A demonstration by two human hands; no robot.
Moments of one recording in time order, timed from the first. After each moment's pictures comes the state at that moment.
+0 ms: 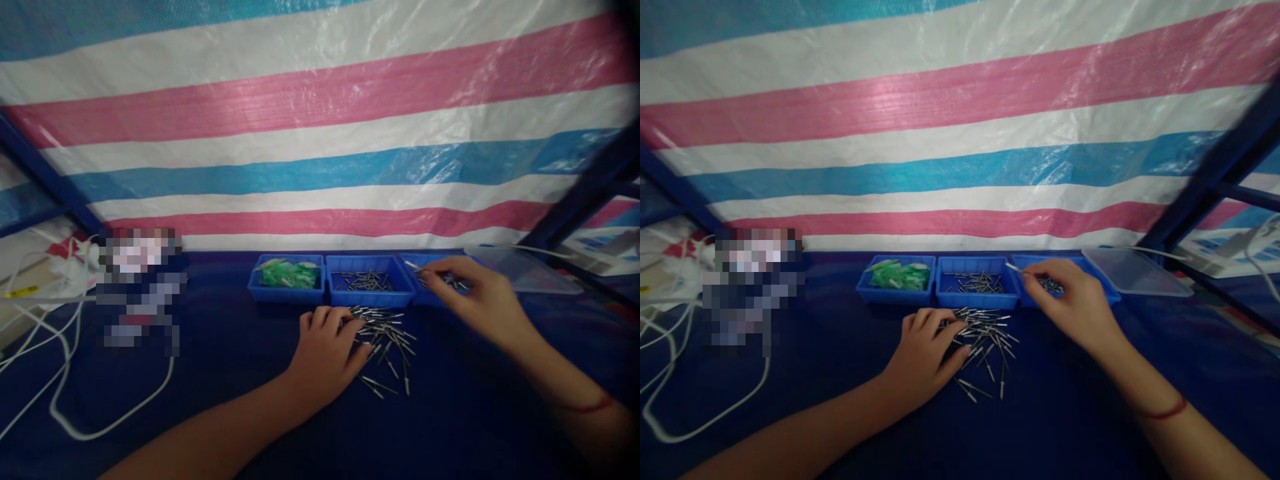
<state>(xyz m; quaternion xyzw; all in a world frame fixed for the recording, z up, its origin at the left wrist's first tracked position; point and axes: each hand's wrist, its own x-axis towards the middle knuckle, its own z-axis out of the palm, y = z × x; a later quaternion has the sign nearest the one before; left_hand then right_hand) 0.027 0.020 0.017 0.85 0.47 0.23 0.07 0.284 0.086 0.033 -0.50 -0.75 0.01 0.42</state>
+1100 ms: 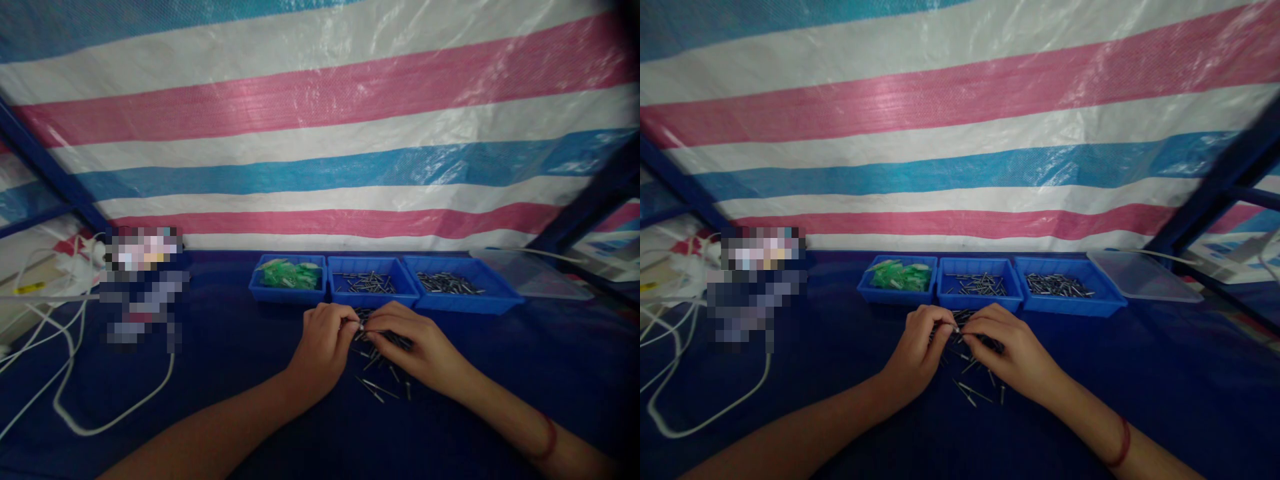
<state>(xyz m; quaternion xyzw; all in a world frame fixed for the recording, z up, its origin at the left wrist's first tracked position) 0.025 0.028 0.017 0.80 0.44 0.38 0.16 0.214 0.049 0.014 -0.31 -0.85 0.20 0.38</state>
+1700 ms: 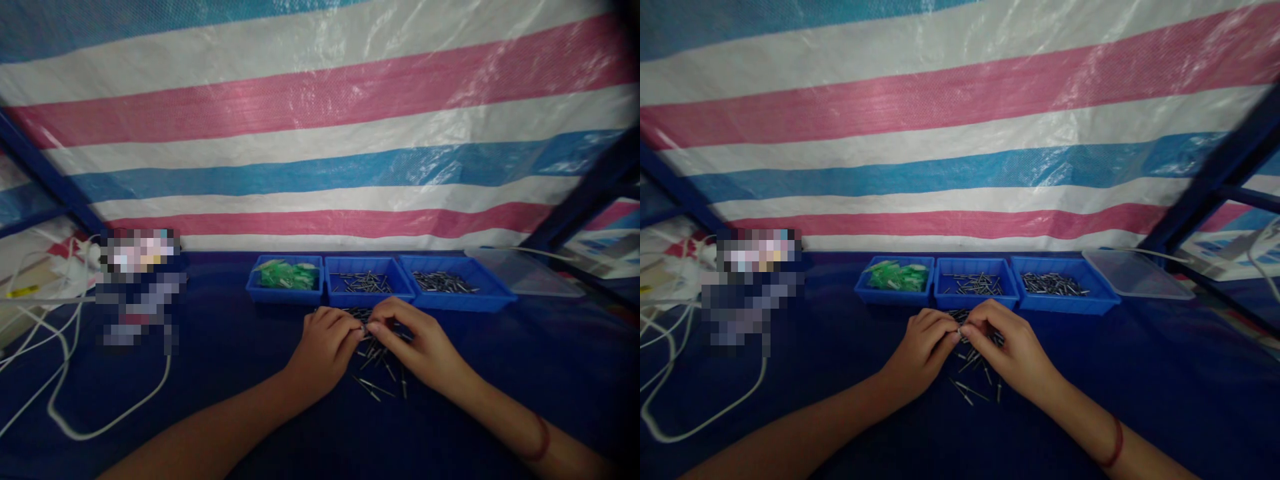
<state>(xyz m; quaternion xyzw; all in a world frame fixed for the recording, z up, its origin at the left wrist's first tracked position) 0.028 0.029 0.016 0.83 0.43 0.30 0.15 0.213 0.045 0.014 -0.38 -0.79 0.23 0.42</state>
